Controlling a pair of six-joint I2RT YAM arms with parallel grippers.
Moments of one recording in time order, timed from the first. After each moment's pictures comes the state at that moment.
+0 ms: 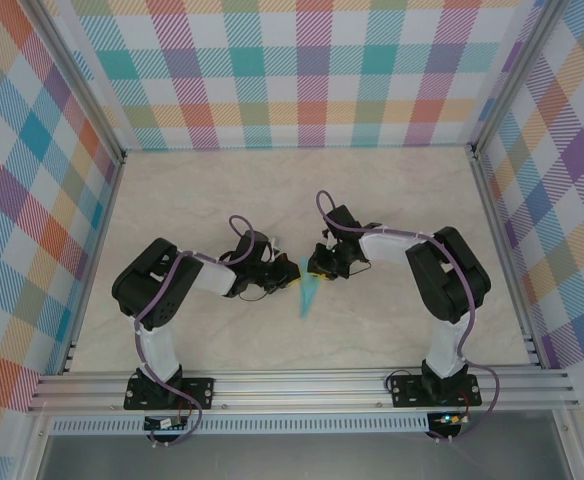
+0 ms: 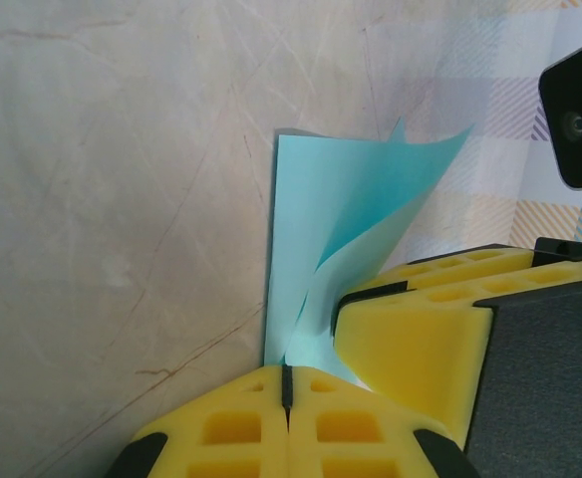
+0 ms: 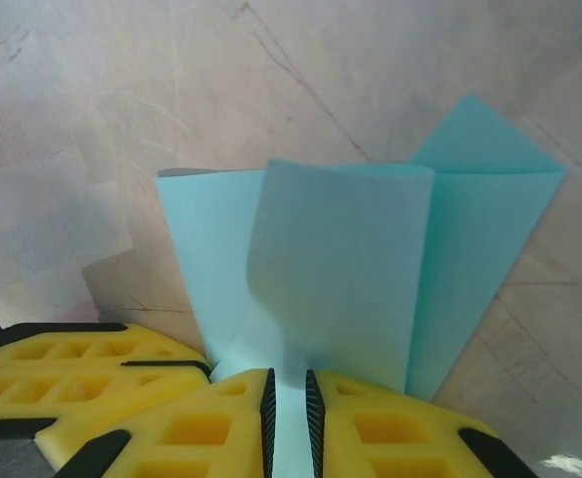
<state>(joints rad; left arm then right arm) -0.57 1.87 0.73 0.41 0.55 -1.03 0.57 1.89 1.08 -0.38 -0.42 0.78</state>
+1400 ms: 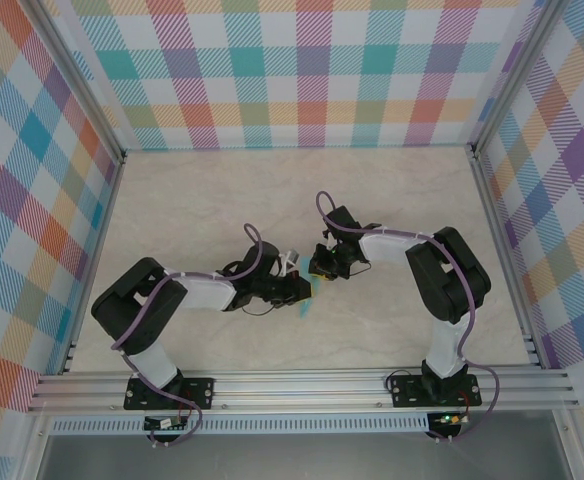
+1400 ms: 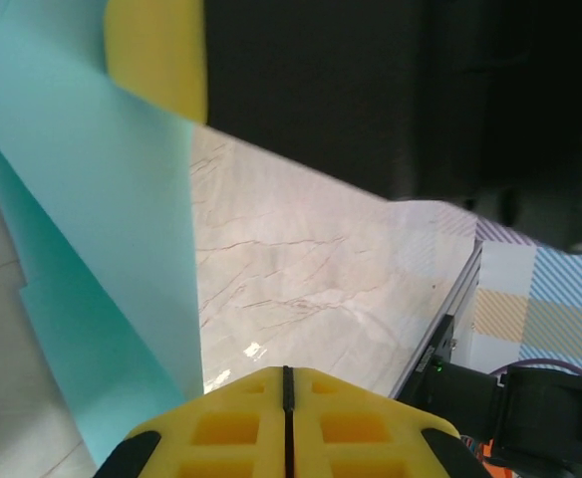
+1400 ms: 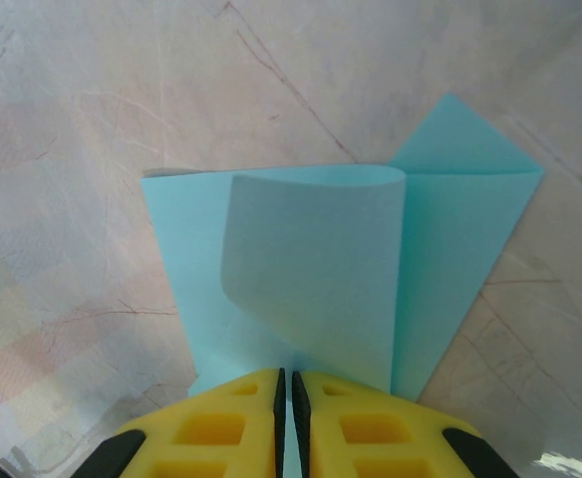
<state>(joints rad) -0.73 1.69 0.67 0.31 0.58 -0.97 0.57 1.88 1.08 -0.37 -0.40 0.78</state>
